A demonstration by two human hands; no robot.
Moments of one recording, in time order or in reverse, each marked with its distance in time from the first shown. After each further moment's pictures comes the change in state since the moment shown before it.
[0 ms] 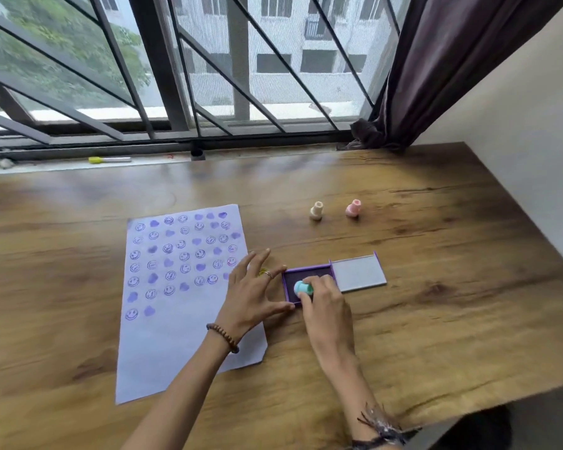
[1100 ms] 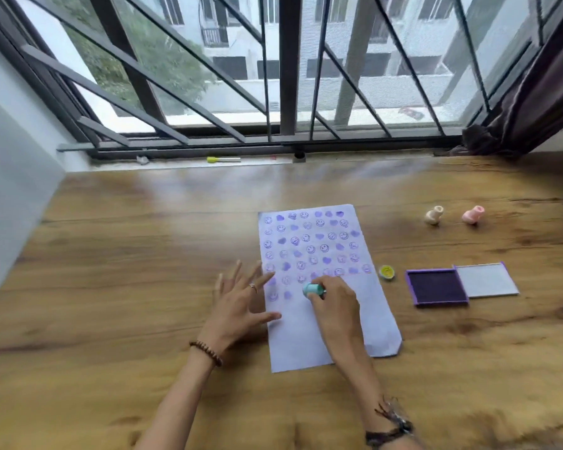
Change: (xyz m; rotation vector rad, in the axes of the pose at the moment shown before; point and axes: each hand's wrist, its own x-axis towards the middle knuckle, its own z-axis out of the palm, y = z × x) left_hand -0.117 -0.167 -0.118 0.057 -0.035 -0.184; right_hand -0.041 -0.161 0.085 0.174 -0.219 0.054
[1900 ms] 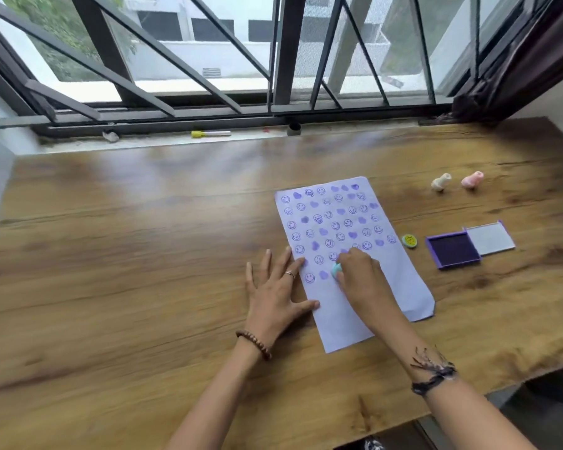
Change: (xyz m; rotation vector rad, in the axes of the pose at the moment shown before) left_hand 0.000 -0.020 0.003 -0.069 -0.104 0.074; right_hand 0.009 -0.031 0.028 -0.527 -0.046 -0.032
